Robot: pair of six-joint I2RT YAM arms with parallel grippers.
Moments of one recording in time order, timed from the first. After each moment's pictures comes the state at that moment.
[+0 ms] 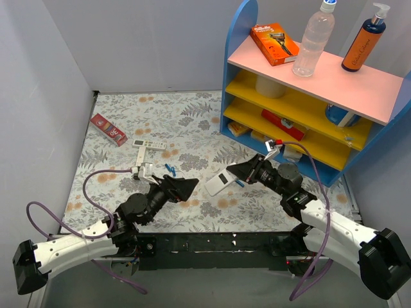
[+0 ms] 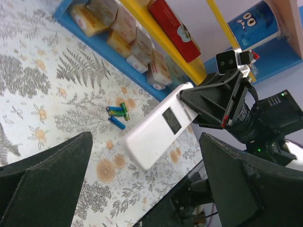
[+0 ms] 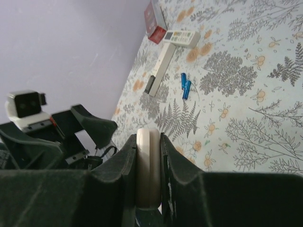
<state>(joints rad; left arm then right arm) -1.07 0.49 0.23 0.28 -0.43 -0.84 0.63 0.88 0.32 0.47 -0.29 0.94</state>
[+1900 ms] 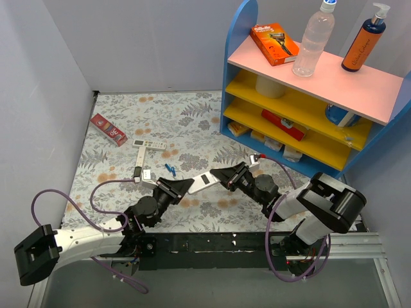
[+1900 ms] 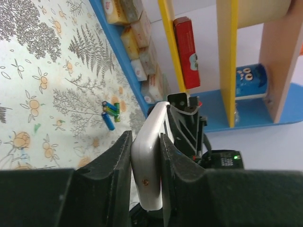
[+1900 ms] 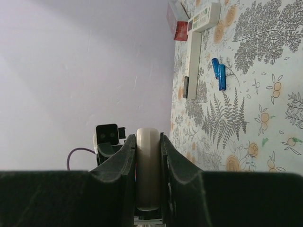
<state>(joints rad) -1.05 0.75 0.04 0.64 -0.51 -1.29 0.87 1.51 0.21 1.28 0.01 1.46</state>
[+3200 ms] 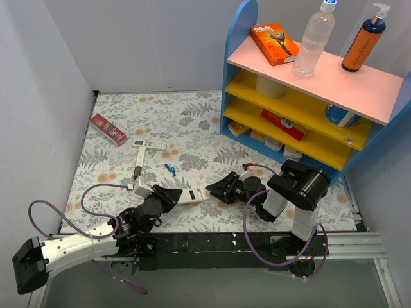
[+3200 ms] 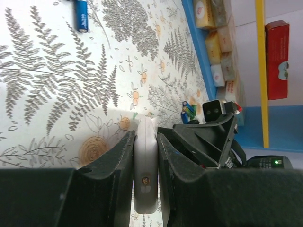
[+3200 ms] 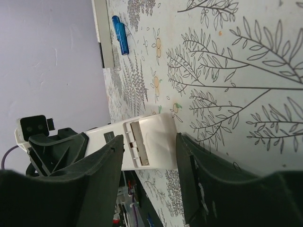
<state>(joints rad) -1.06 0.53 0.06 0.07 -0.64 -1.37 0.87 1.85 0.24 1.28 -0.12 1.41</state>
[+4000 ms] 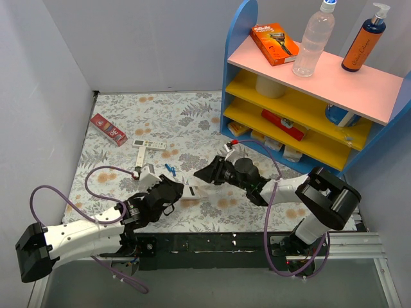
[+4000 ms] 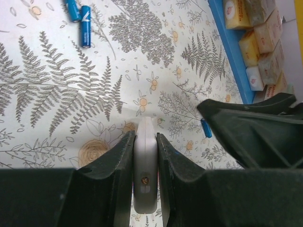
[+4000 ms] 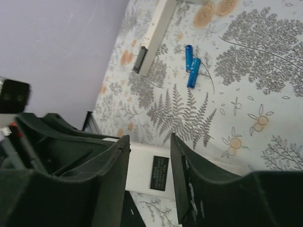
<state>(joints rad) -1.06 0.75 0.35 -0.25 -0.68 -1.36 0.88 1.57 0.49 0.93 -0.16 1.00</state>
